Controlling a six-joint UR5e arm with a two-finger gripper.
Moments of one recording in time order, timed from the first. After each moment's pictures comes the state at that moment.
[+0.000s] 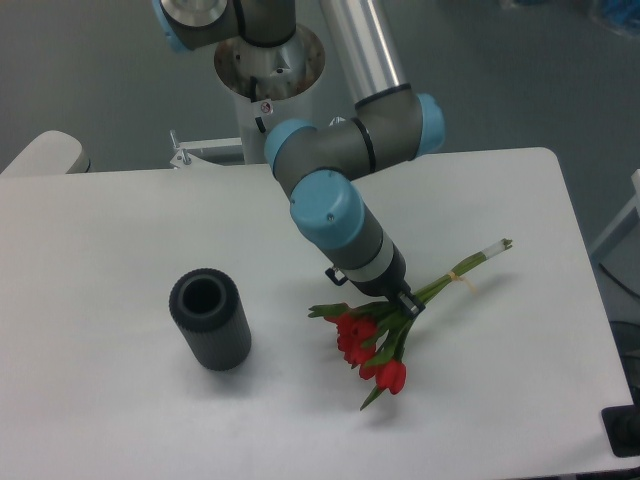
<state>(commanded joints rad) 2.40 -2.06 -1.70 -0.83 1.97 1.41</state>
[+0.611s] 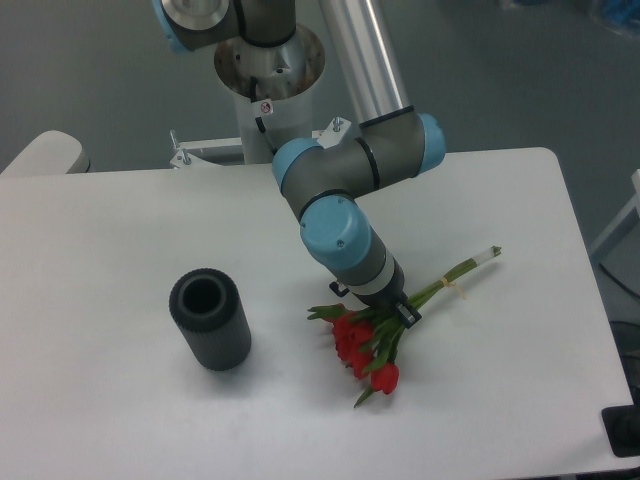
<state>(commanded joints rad) 2.41 -2.04 -1.66 -0.83 1.92 1.40</state>
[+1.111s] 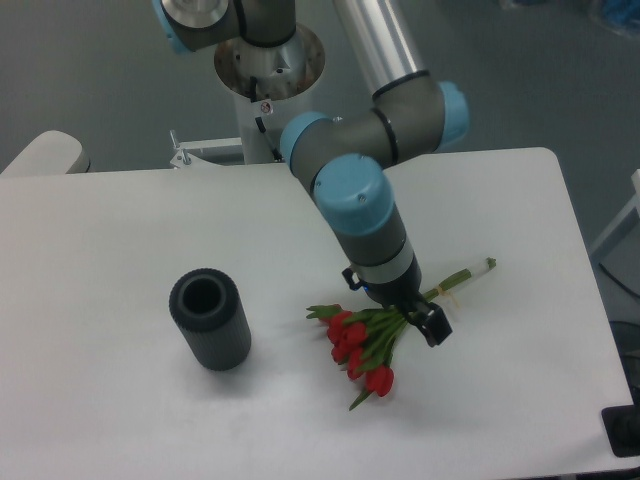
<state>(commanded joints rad) 2.44 -1.99 -1.45 -0.89 1.73 1.25</state>
